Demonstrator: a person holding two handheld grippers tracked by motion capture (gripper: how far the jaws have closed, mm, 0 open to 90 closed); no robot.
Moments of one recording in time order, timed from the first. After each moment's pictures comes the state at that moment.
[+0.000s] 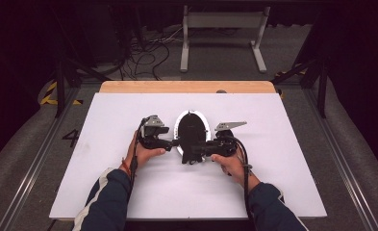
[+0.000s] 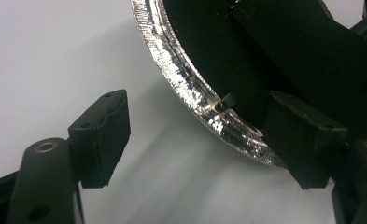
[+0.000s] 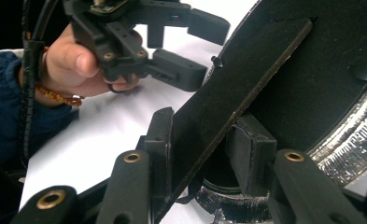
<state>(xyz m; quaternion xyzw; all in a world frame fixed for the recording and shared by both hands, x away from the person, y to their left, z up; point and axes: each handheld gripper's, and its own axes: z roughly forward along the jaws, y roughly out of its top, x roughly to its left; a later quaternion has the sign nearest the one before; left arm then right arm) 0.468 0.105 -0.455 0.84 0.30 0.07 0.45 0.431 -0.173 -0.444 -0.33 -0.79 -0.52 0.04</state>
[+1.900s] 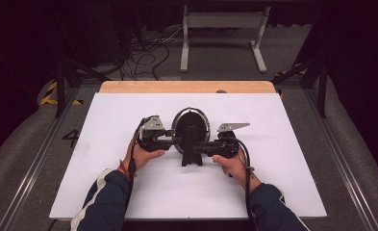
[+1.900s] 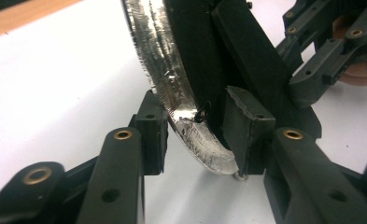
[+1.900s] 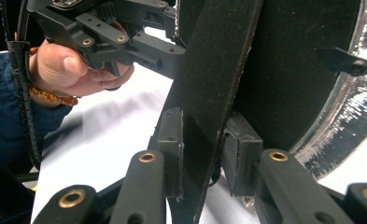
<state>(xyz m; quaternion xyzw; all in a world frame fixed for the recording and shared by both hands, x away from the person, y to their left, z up) 0.442 0.106 -0.423 0.84 0.23 0.09 0.49 0.422 -0.176 -0.437 -0.32 -0.78 -0.53 0.04</state>
